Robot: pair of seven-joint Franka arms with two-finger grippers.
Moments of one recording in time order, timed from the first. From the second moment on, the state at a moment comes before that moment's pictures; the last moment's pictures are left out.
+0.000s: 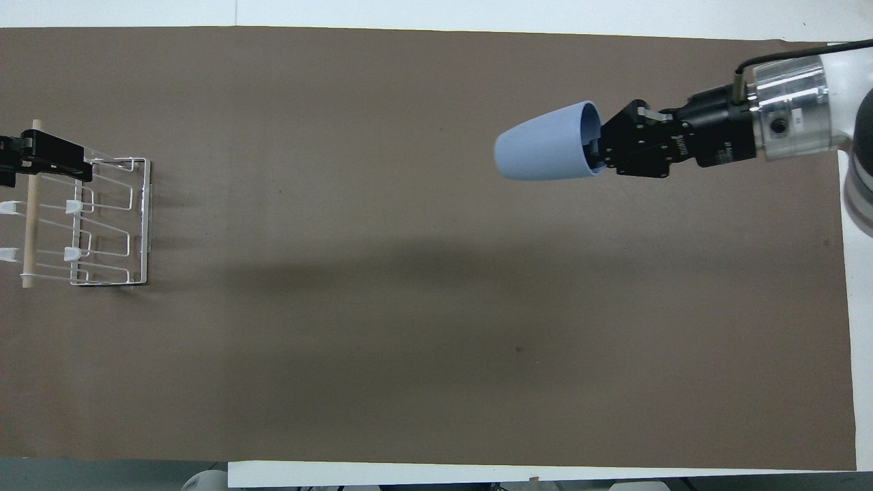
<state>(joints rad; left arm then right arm) -0.14 0.01 0.06 -1.62 -0.02 1.61 -0.07 0.11 0.12 -0.03 -1.70 1.04 1.70 0.14</state>
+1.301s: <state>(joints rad) -0.36 0.01 0.04 -1.67 -0.59 1.84 -1.50 0.49 0.10 -0.03 -1.86 1.31 2.17 0.41</state>
